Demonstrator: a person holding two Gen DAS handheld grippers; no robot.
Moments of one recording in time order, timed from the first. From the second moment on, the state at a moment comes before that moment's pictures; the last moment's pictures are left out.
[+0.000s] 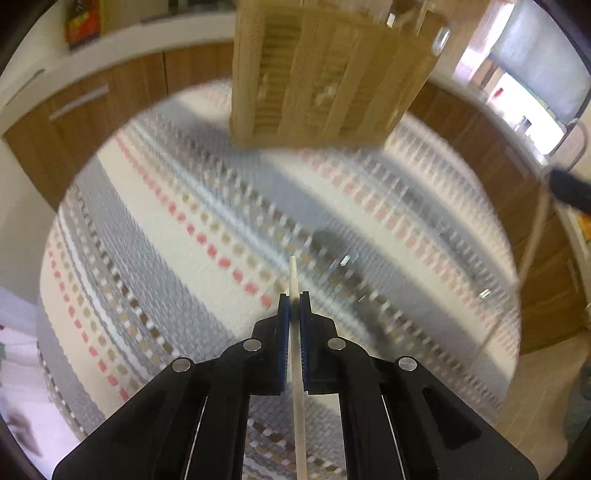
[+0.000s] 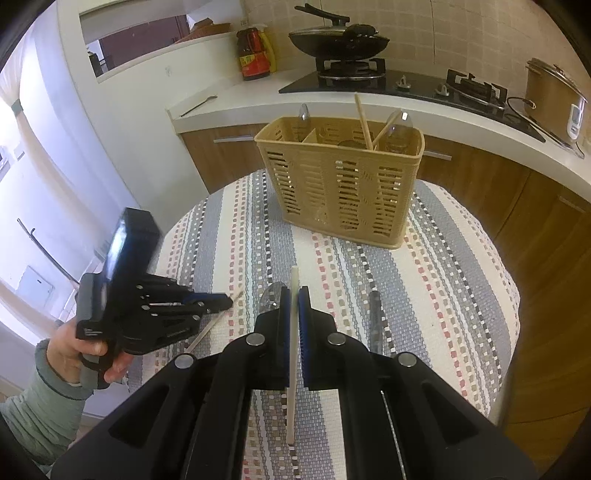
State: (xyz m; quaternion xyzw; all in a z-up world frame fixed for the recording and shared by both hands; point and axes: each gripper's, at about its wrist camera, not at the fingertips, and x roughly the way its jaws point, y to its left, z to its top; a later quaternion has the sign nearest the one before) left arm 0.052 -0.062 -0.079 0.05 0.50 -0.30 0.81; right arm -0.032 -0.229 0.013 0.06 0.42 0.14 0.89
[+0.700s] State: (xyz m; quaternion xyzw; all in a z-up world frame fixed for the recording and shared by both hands) left arm 0.031 -0.024 0.029 -0.07 0.26 -0.29 0.92; right arm 0.027 -0.209 -0.050 0.06 0.52 0.15 0.84
